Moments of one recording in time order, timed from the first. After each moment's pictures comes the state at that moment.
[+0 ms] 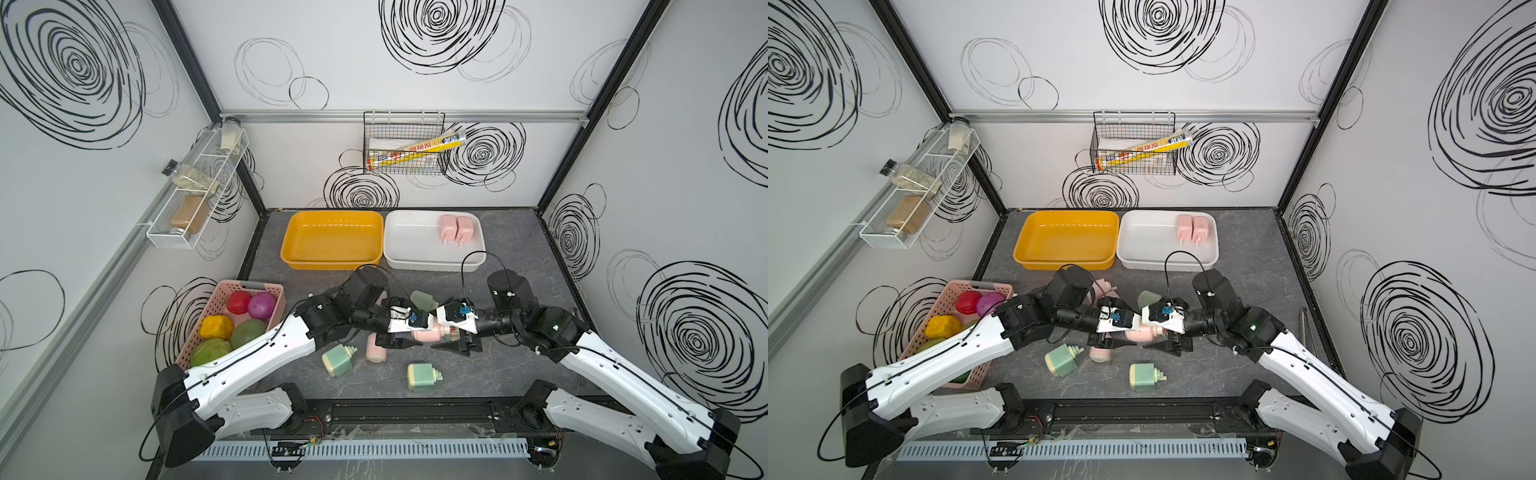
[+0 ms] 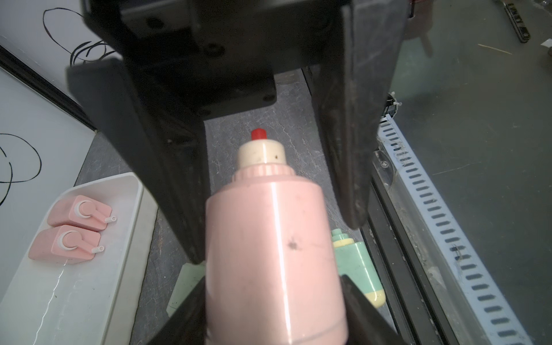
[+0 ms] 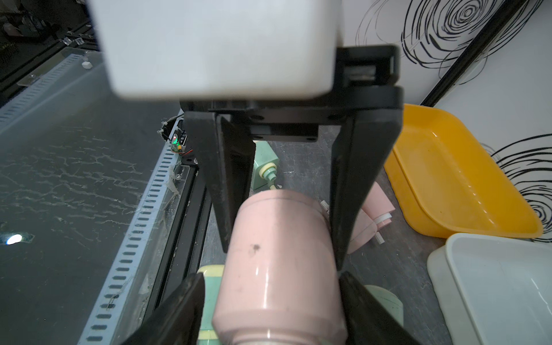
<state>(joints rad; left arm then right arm) -0.85 1.14 1.00 -0.51 0.56 0.68 0.78 0.90 0.87 -0.56 -0.67 -0.55</state>
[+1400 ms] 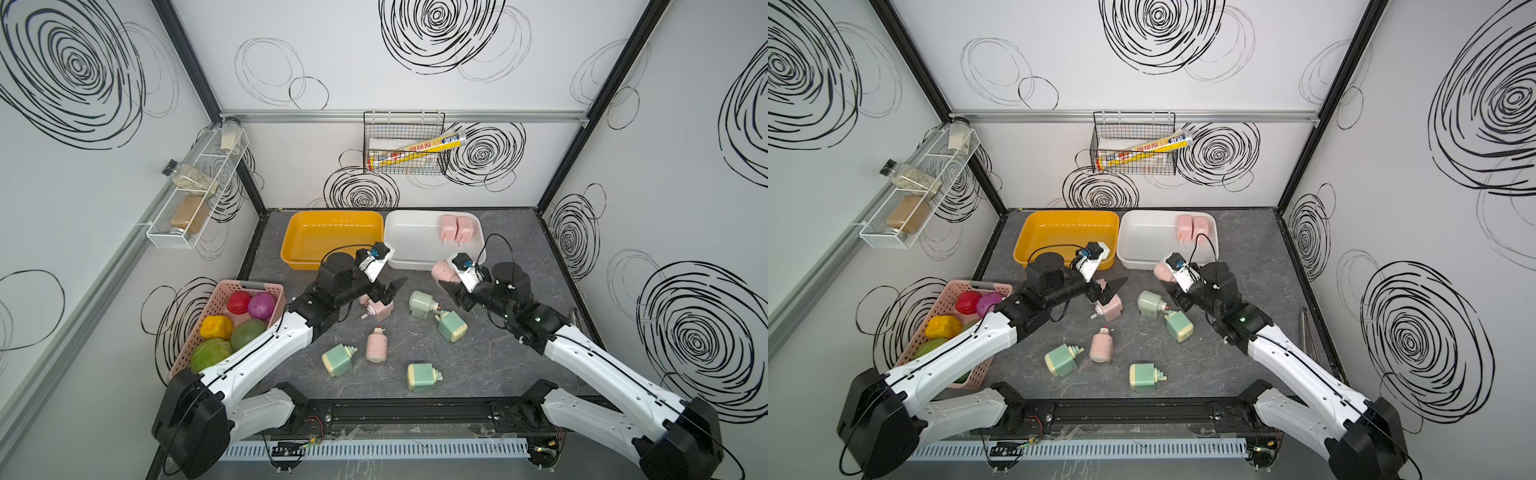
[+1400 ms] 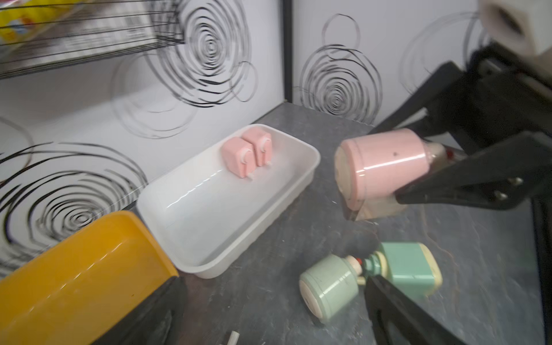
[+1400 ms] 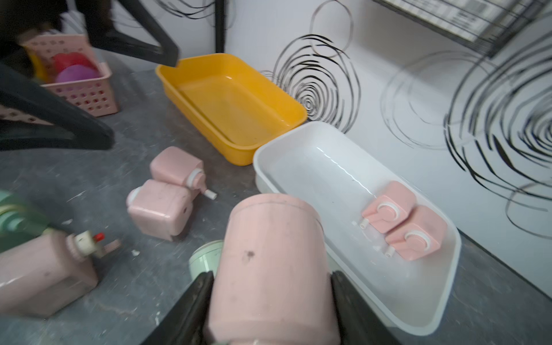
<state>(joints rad) -0.52 1.17 0.79 0.10 0.17 0.05 0.57 1.03 0.72 -0.07 -0.05 -0.15</state>
